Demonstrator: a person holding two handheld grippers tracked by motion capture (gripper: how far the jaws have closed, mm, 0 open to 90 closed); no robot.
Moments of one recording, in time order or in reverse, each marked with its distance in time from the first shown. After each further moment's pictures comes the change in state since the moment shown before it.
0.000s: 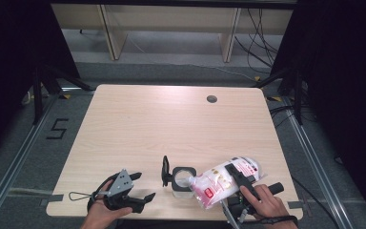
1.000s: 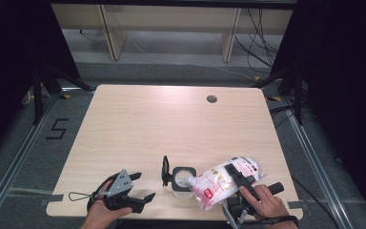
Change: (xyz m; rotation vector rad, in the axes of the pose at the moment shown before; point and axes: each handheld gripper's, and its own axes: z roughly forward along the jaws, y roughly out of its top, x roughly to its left) left arm 0.000 0.000 -0.001 0.000 0.005 0.002; right arm -0.002 0.002 -0.002 0.012 0.001 -0.023
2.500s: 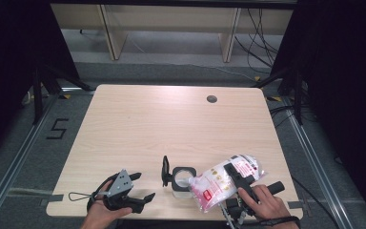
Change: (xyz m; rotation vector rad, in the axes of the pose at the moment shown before) left arm 0.000 0.000 0.000 -0.003 -0.003 0.002; right arm -0.004 0.003 -0.003 -0.003 -0.039 -0.069
